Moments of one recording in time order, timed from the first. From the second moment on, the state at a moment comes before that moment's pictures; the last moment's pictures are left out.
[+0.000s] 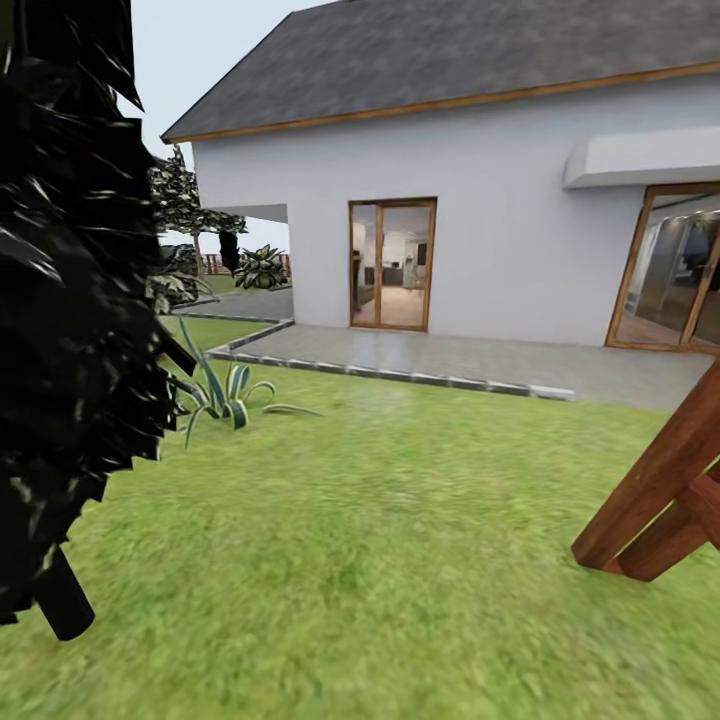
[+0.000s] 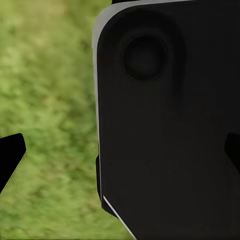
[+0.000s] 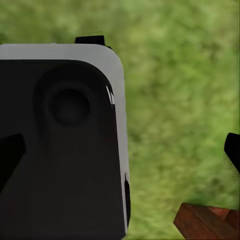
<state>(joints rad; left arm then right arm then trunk) 0.02 0.04 0.00 -0.01 0.00 0.00 -0.01 -0.06 -0.08 -0.01 0.04 -0.05 -0.01 0.01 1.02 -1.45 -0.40</state>
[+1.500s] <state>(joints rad) 0.02 0.04 0.00 -0.01 -0.01 0.00 -0.01 -0.06 -0.08 -0.01 0.04 -0.05 -0.01 0.01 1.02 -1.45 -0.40</state>
